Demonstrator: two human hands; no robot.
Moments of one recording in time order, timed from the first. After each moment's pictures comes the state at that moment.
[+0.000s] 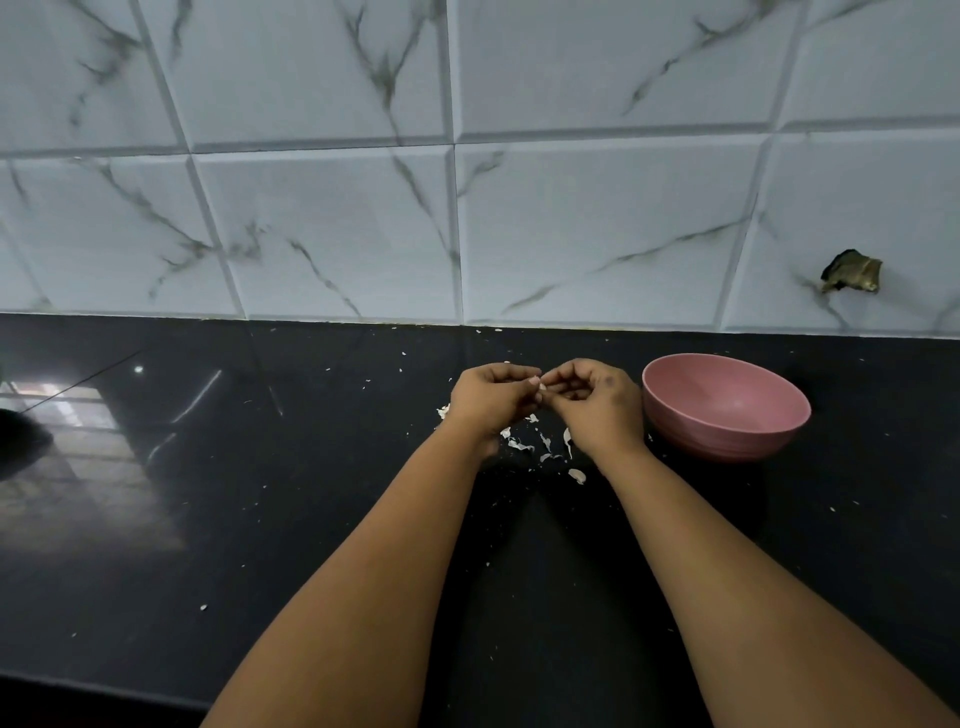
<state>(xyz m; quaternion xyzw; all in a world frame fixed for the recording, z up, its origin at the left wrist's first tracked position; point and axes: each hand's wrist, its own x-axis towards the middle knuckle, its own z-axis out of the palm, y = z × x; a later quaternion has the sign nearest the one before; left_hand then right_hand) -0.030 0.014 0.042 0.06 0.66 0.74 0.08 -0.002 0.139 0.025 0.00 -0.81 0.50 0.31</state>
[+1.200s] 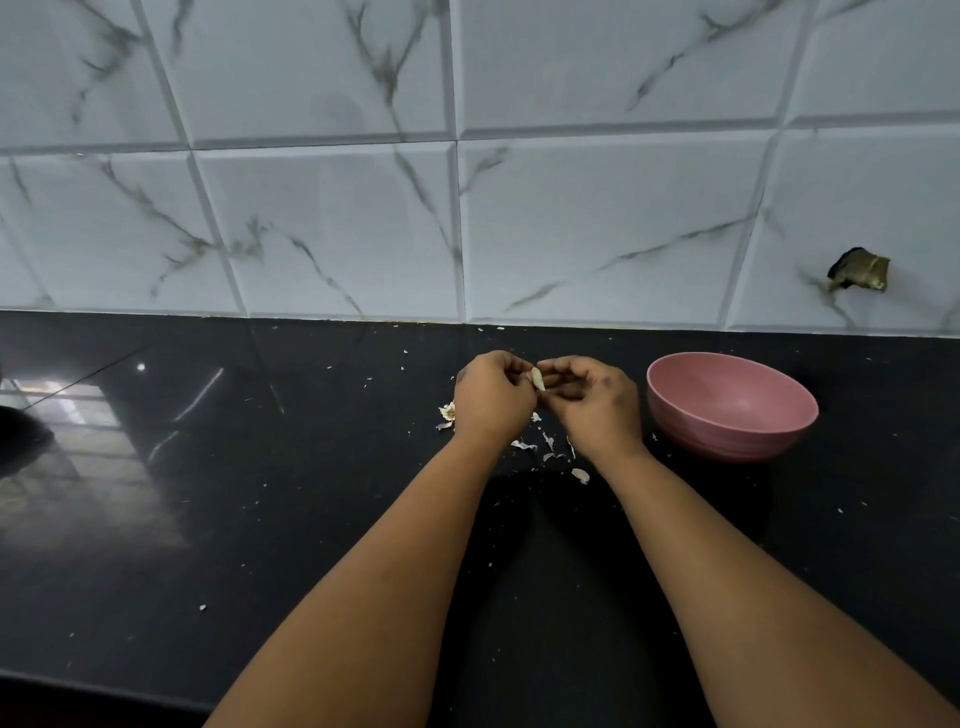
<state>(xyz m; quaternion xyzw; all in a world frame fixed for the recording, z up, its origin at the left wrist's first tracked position) -0.019 0.017 0.048 0.09 0.84 0.52 -0.14 -0.002 0.132 0.024 0.02 -0.77 0.57 0.29</state>
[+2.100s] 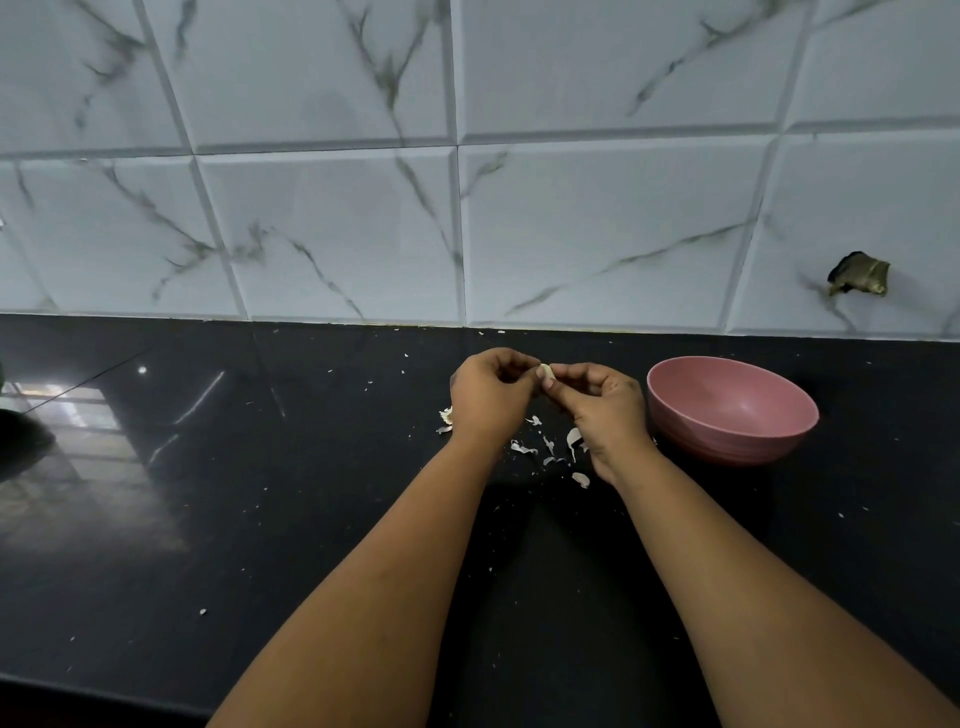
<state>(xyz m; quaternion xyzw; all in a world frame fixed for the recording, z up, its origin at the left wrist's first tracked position) -0.025 0.014 0.044 0.11 0.77 0.61 -0.14 -0.003 0.132 0.024 -0.03 -0.62 0.74 0.24</state>
